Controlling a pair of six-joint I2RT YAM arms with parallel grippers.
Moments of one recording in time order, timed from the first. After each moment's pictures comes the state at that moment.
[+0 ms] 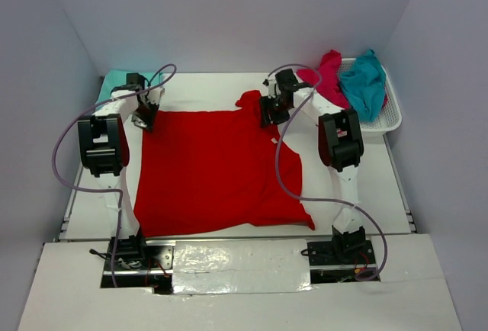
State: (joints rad) left arm 0.11 2.17 1.70 -0.72 0.05 0.33; right arm 0.29 2.28 1.85 -0.64 -0.30 0.02
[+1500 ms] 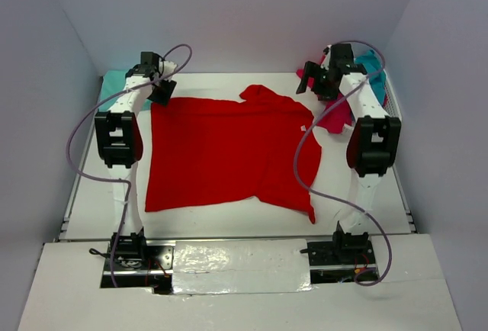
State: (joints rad) left arm 0.01 2.37 2.11 -0.71 -0.06 0.38; right arm -0.01 2.12 1.92 -0.68 -0.25 0.24
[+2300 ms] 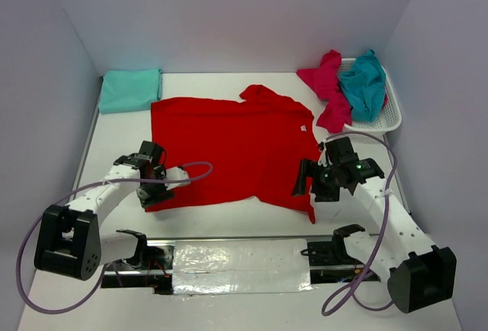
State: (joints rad) left arm -0.18 1.21 0.65 -0.83 -0.04 0.96; right arm 0.23 0.94 0.72 -0.93 -0.32 0.41
